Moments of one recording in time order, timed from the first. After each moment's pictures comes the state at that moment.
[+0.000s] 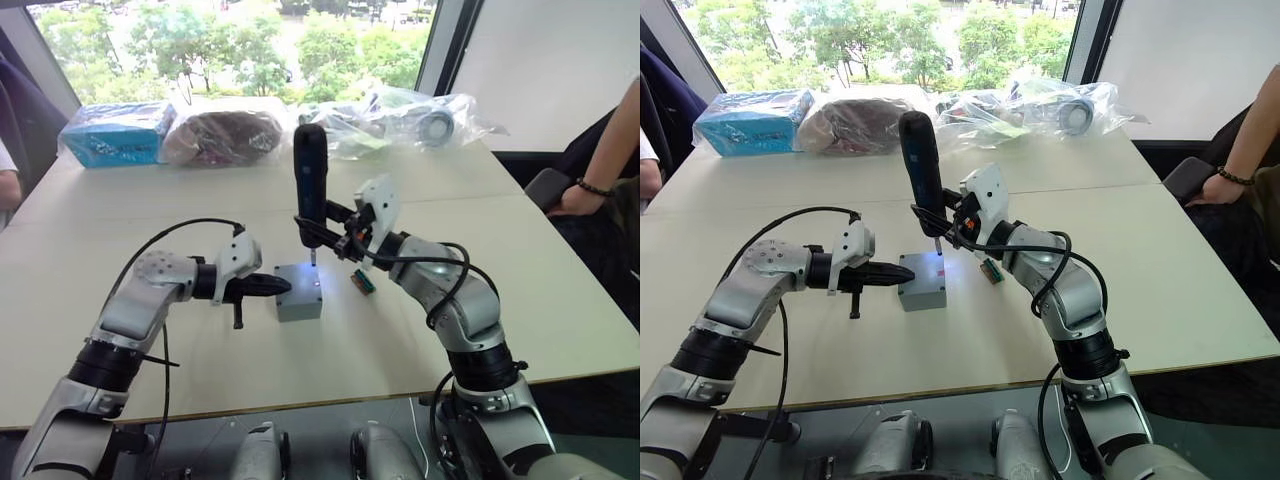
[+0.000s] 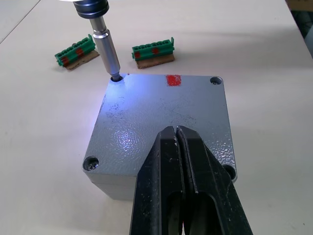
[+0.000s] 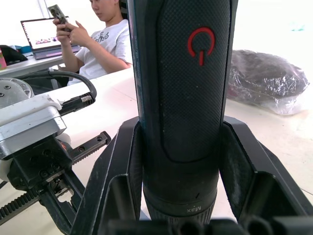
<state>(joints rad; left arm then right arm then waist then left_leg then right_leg) -0.47 0.66 -0.18 0.03 -0.27 0.31 -1.20 -0.55 -0.21 0.15 -0.20 0.37 0.58 0.55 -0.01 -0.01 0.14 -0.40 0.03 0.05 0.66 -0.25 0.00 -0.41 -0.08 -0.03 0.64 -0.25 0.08</state>
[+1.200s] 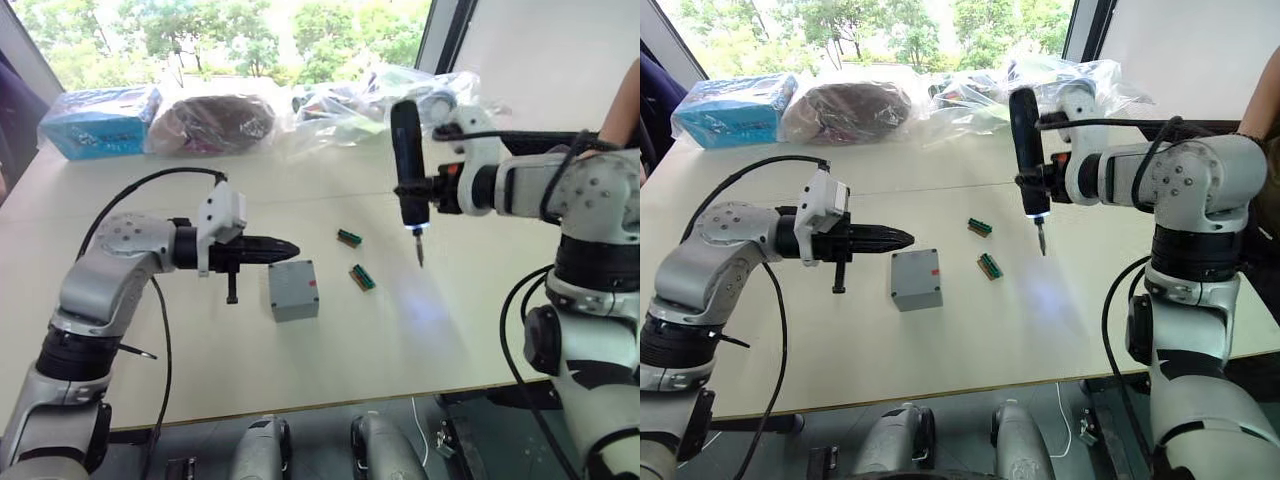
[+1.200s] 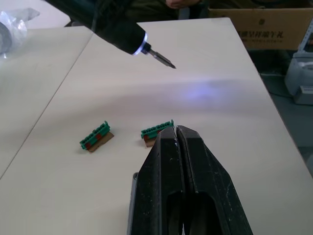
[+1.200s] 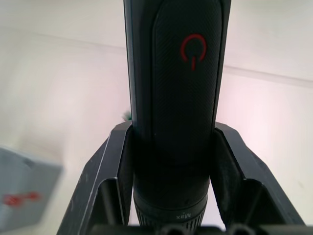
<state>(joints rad) -0.56 0.73 -0.01 -0.24 -0.51 0.52 -1.18 -1.07 -0.67 -0.03 0.08 0.70 1.61 0.19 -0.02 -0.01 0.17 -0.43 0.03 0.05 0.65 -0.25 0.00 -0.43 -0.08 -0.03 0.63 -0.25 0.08</state>
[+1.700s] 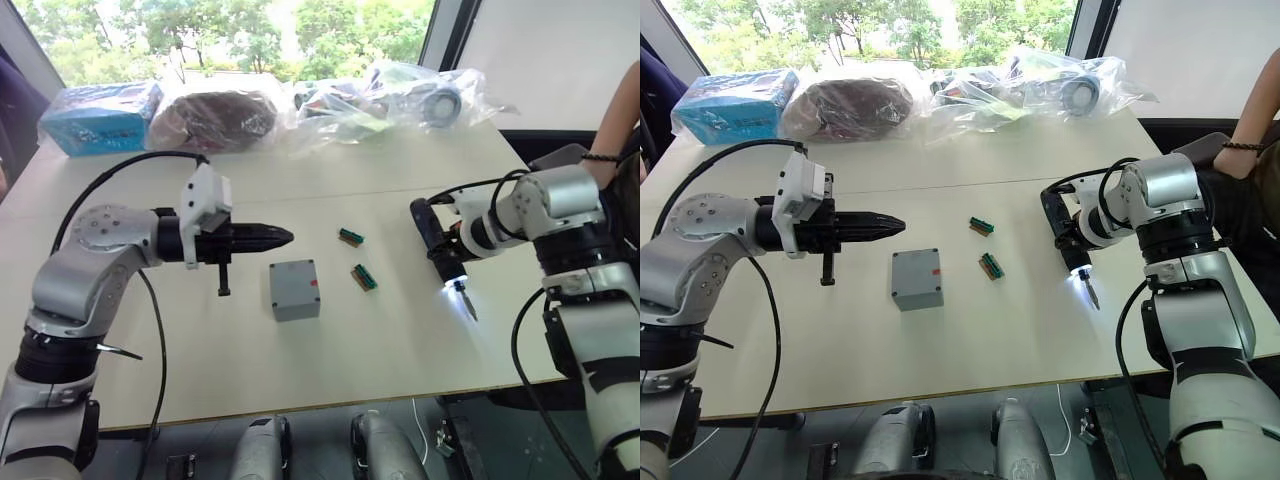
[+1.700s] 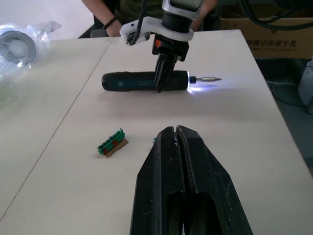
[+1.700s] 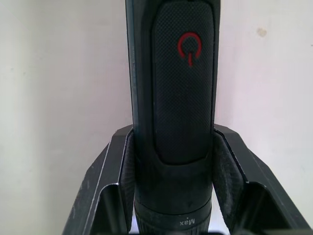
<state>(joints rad) -0.55 0.77 0.03 -0.28 -0.58 0.54 -1.14 -1.09 -0.67 0.22 0.52 0.47 1.54 0.32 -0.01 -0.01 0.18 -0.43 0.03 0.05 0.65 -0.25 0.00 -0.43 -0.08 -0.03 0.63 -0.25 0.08</state>
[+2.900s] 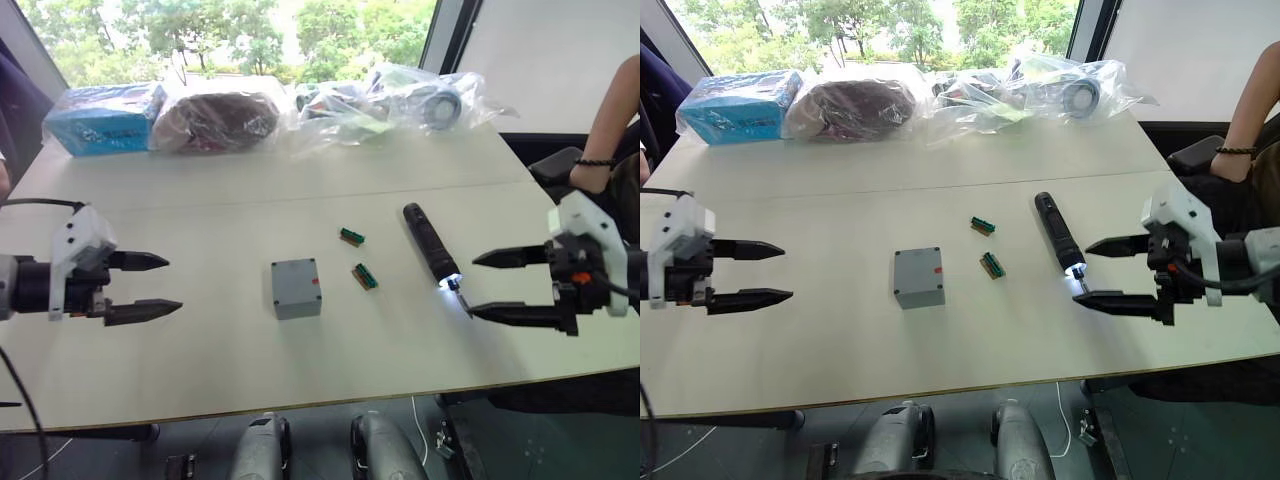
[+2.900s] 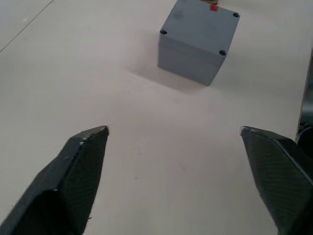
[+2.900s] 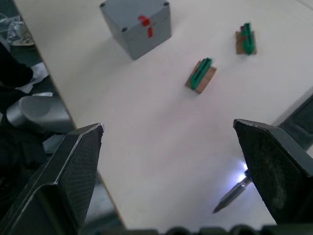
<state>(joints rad) -0.05 1.18 0.45 -0.25 -0.60 0.66 -1.30 -0.15 -1.20 -0.48 -0.47 0.72 0.99 1.24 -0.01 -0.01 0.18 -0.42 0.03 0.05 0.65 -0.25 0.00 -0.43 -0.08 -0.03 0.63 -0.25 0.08</state>
